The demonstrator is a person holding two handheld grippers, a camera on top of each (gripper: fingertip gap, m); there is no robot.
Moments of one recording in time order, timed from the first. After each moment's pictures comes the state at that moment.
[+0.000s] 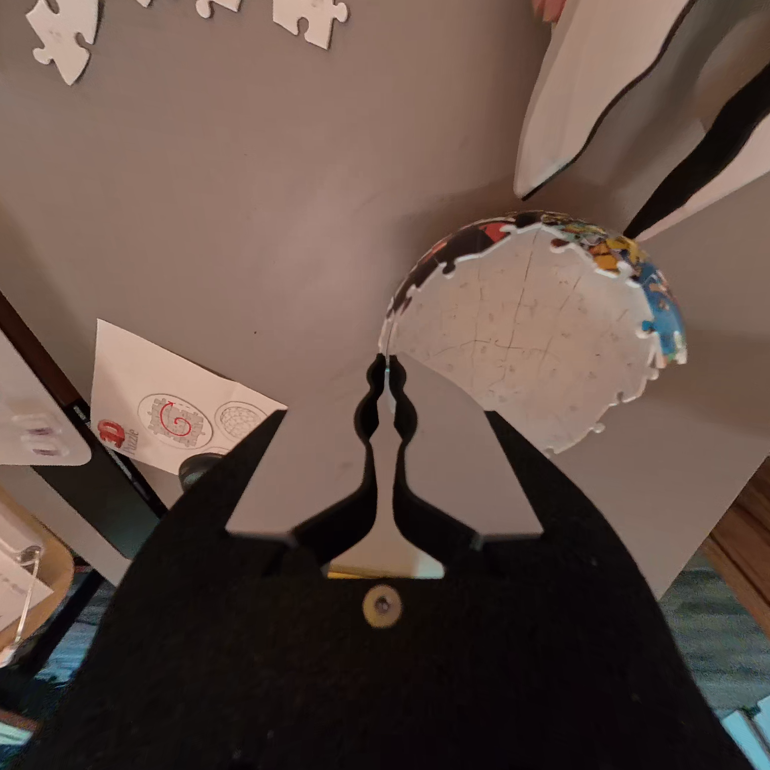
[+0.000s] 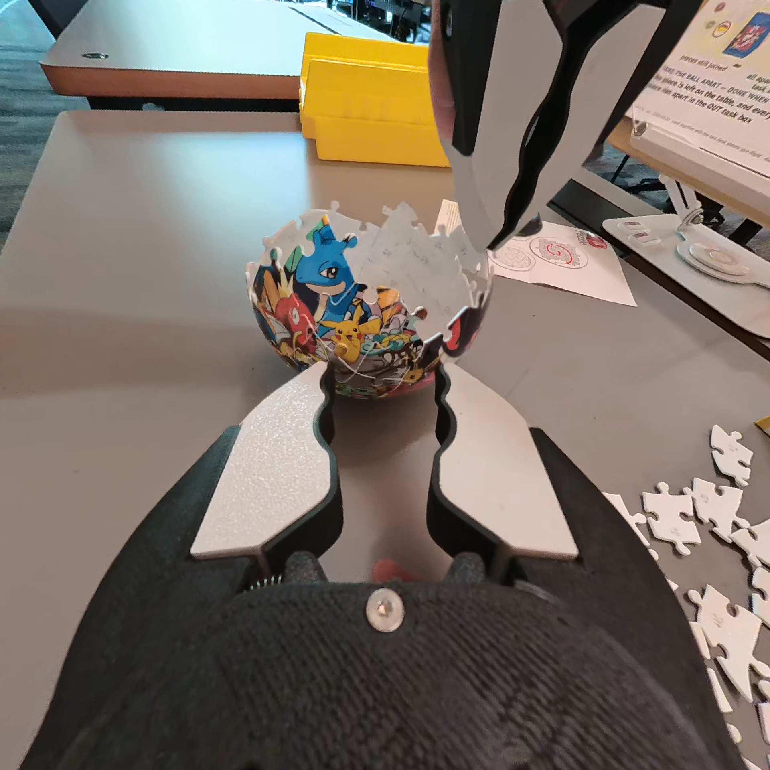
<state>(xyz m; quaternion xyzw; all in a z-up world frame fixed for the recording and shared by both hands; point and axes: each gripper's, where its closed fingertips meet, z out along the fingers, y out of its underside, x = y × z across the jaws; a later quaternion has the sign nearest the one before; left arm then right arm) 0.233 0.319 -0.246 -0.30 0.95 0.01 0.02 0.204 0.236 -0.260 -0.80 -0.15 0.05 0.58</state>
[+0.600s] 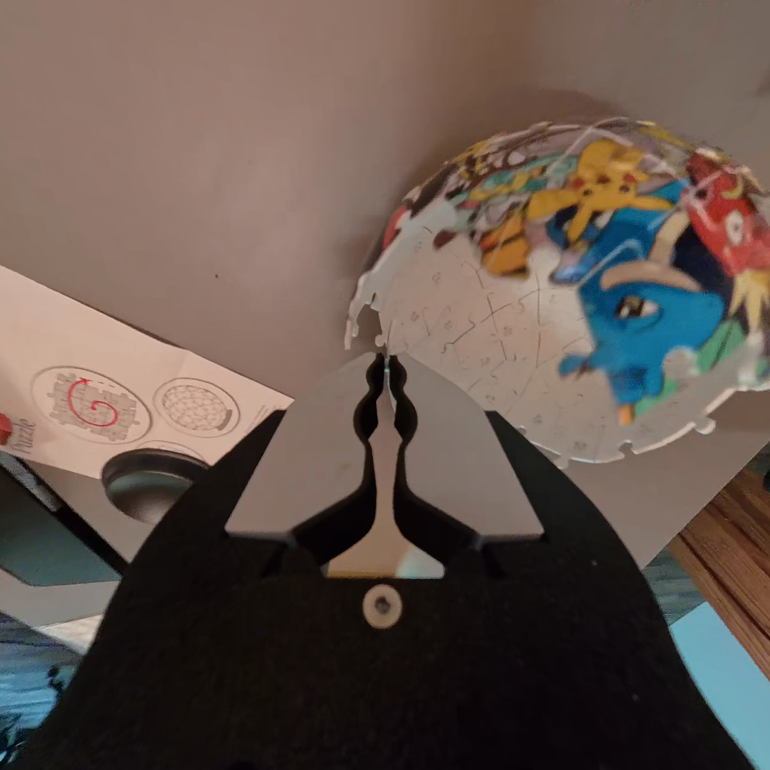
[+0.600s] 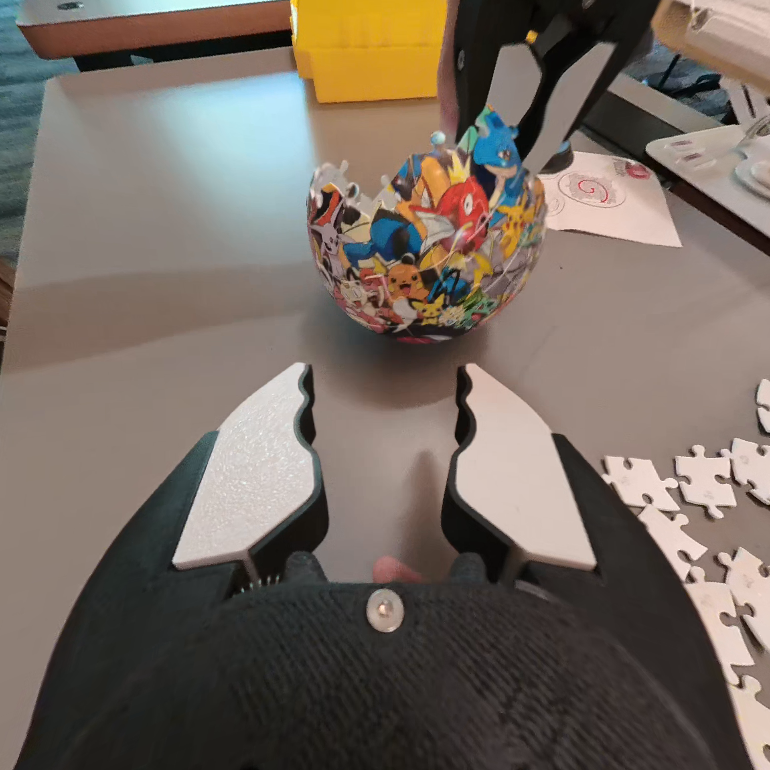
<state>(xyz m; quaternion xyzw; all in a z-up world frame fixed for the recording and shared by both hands) 0.218 0.366 -0.287 -0.34 0.94 0.01 -0.05 0.198 0.230 -0.268 -0.84 -0.13 0.08 0.52</state>
